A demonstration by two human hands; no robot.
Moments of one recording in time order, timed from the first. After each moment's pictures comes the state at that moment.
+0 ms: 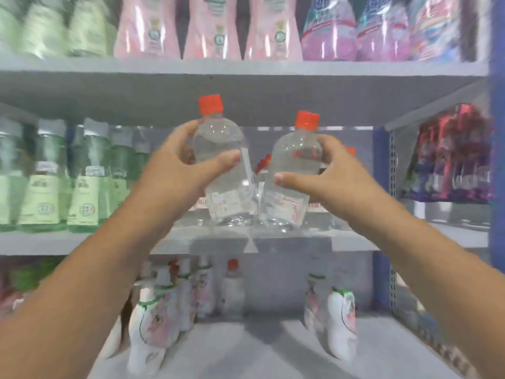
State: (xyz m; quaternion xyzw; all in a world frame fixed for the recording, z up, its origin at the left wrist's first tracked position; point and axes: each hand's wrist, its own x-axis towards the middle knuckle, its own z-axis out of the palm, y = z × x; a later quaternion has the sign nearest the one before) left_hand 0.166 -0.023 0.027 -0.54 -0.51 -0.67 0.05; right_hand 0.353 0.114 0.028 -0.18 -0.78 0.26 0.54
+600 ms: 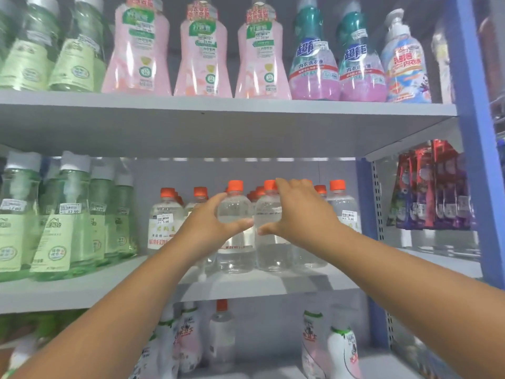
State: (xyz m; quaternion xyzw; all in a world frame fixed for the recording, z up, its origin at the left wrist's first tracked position) left_hand 0.114 0.085 0.026 -0.56 -0.65 -0.50 0.06; right_hand 0.297 0.157 0.046 -0.36 -0.84 -0.16 0.38
